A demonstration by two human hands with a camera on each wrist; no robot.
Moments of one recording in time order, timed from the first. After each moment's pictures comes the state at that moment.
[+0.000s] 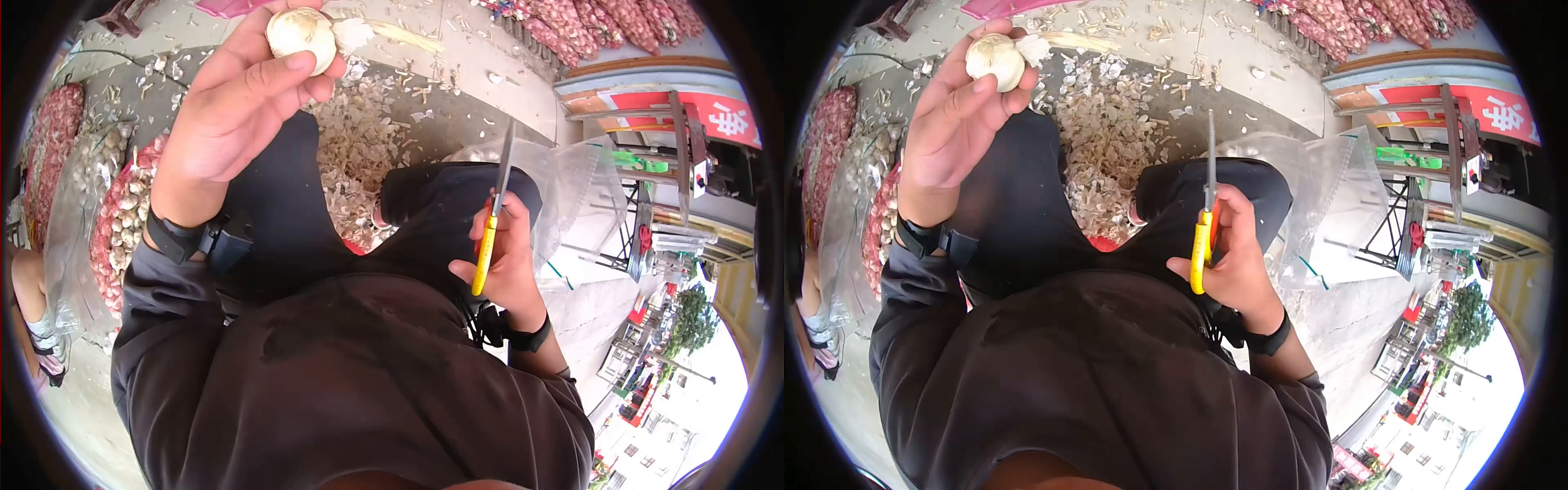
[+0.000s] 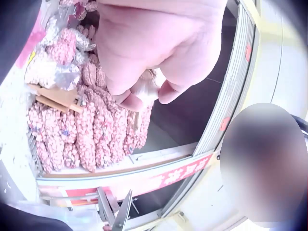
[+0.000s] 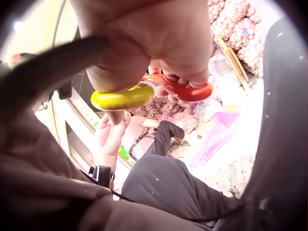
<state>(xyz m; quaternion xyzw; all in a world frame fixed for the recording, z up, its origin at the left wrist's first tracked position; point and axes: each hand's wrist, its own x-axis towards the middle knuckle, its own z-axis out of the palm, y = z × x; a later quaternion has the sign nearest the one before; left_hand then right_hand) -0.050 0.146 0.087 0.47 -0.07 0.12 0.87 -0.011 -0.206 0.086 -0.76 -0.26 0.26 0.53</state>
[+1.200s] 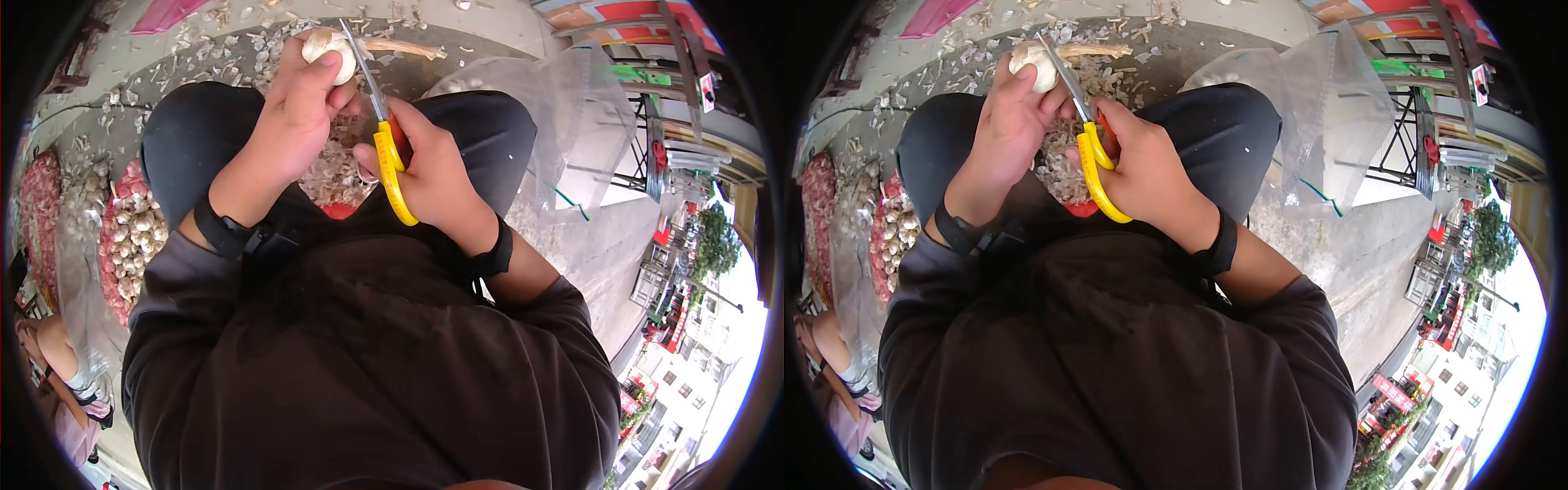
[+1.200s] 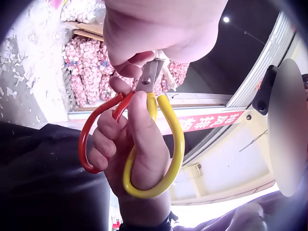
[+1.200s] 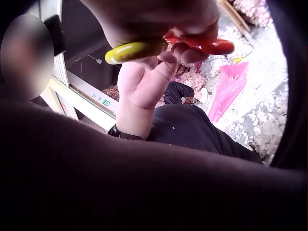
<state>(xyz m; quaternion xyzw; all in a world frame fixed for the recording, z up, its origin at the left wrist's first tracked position) -0.004 0.023 0.017 0.44 0.00 0.04 0.90 0.003 -0.155 0.049 -0.83 -0.24 0.17 0.47</state>
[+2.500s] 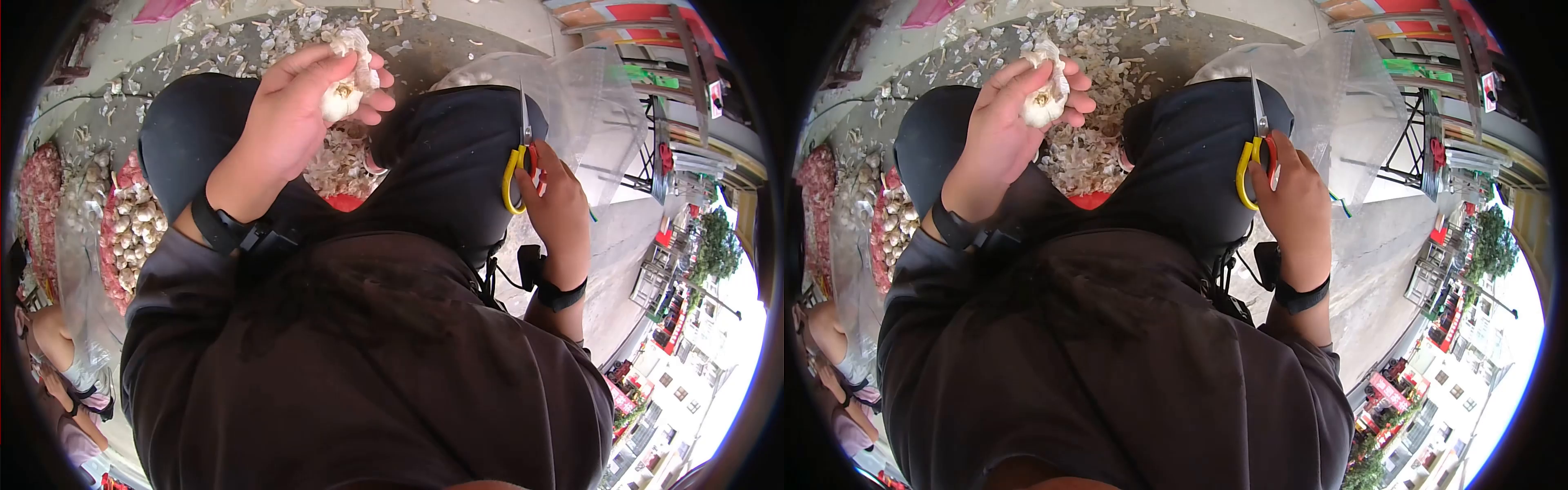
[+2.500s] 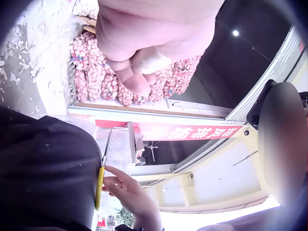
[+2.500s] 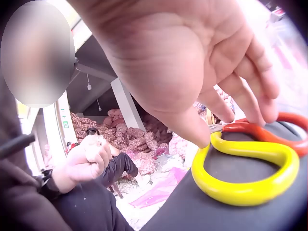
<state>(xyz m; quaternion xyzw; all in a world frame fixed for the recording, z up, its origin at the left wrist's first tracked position) -0.014 0.039 0.026 0.42 0.03 -0.05 0.90 0.008 -0.280 0.092 -0.99 -0.12 0.06 0.04</state>
